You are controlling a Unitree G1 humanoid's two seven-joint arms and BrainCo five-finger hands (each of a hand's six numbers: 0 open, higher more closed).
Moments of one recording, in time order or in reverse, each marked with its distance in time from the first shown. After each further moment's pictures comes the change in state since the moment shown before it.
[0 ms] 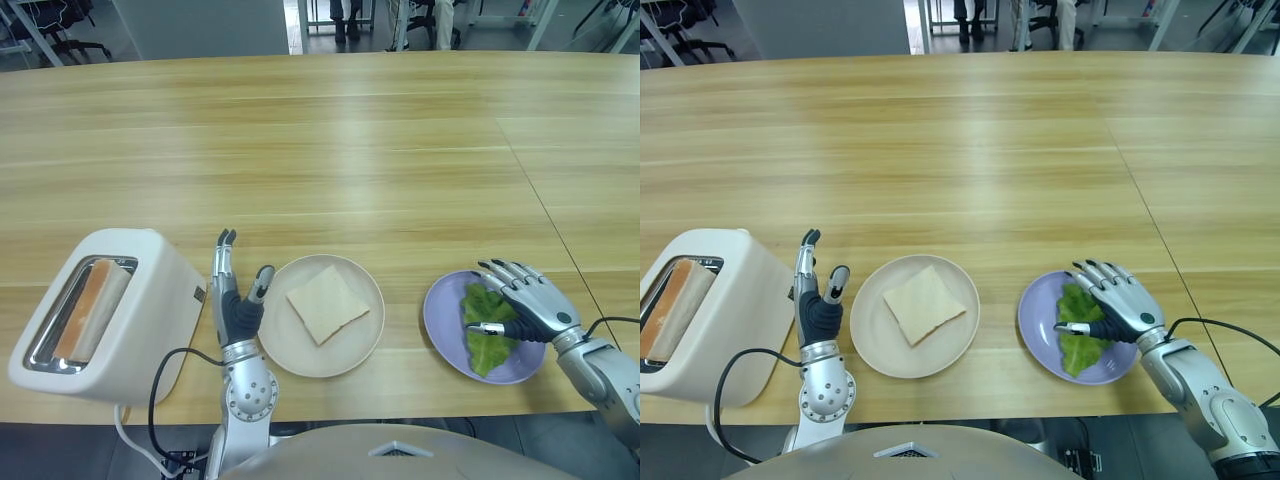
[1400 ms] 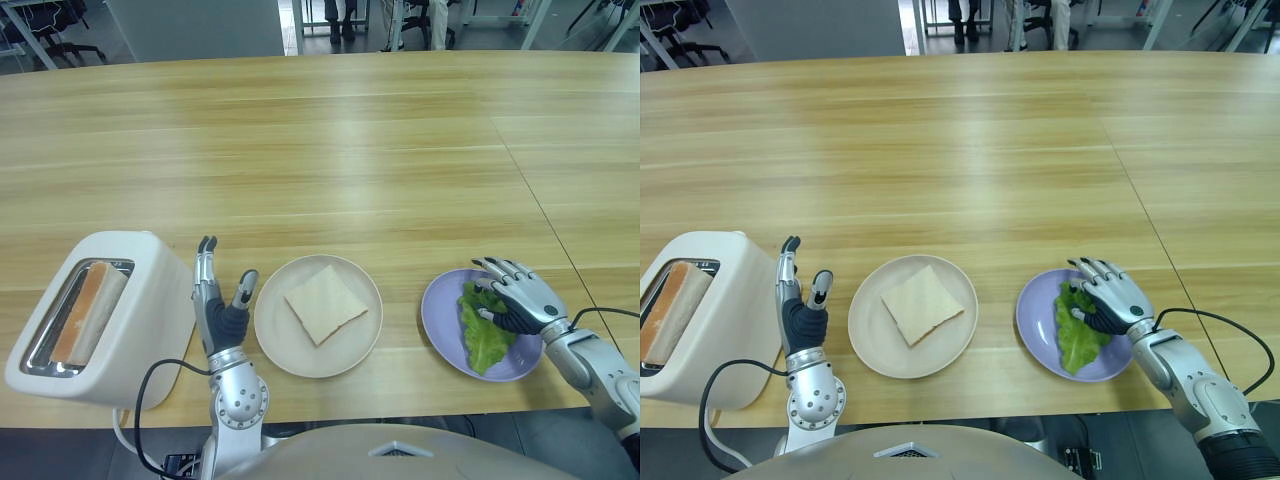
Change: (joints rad) left arm 0.044 -0.011 0.046 -0.031 0.000 0.000 0.013; right arm -0.113 0.001 0.085 0.091 -0.019 0.020 0.022
